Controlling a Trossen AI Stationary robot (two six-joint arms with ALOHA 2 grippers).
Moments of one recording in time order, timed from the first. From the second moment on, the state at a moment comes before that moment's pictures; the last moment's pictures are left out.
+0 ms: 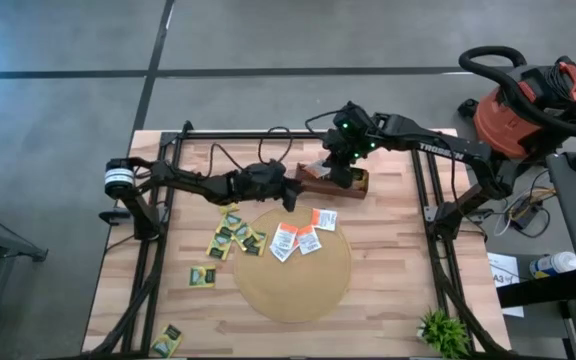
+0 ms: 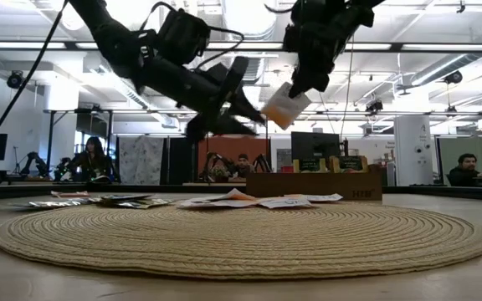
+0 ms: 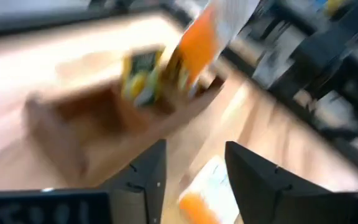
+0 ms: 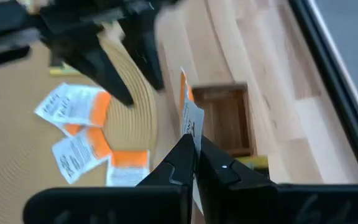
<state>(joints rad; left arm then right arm) 0.19 1.67 0.85 0.48 -0.10 -0.56 -0.46 1.56 1.38 -0.79 -0.25 -0.14</state>
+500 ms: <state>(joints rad) 0.08 1.49 0.83 0.02 -0.26 -0.64 -0.46 1.94 1.73 -1.09 -0.13 -0.25</state>
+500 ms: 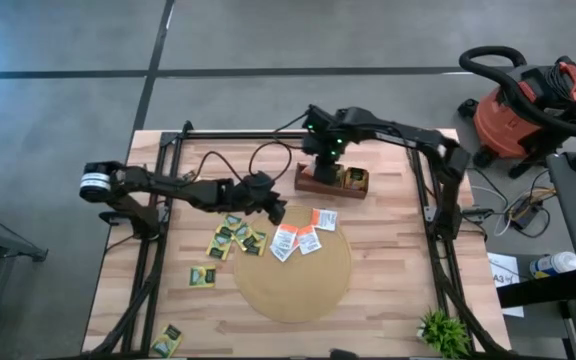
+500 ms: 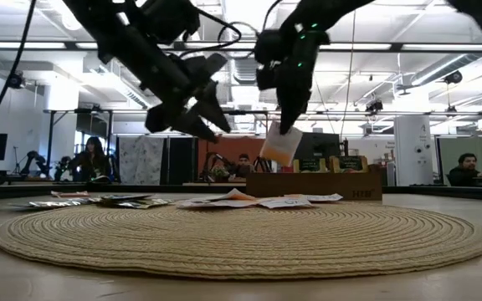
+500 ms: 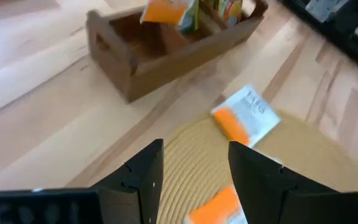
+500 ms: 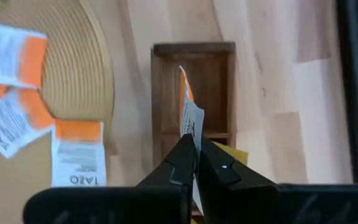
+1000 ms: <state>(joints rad) 0.08 1.24 0.55 0.01 -0.26 -0.66 -0.46 2.21 2.09 -1.29 -0.04 -0.29</state>
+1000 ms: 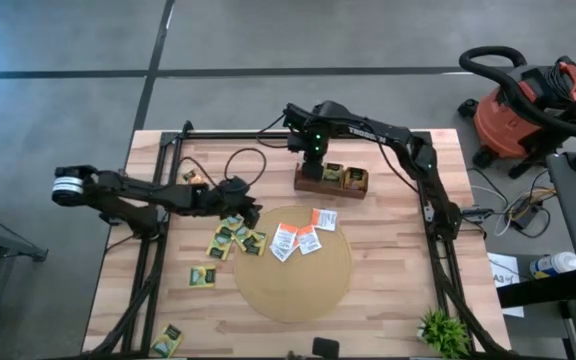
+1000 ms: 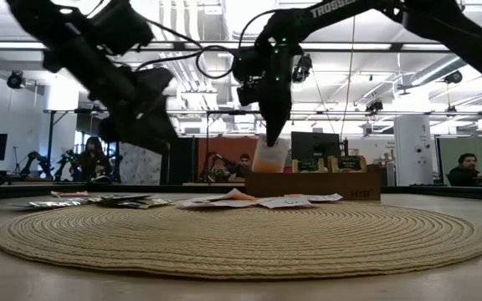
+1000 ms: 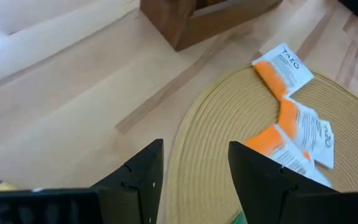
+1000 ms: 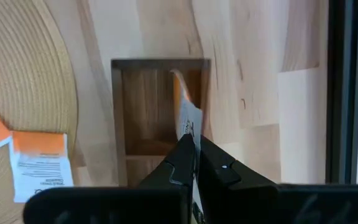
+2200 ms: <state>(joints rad) 0.08 1.09 0.41 0.16 -0.22 -0.61 -0.44 2.31 2.15 -1.30 0.03 -0.29</state>
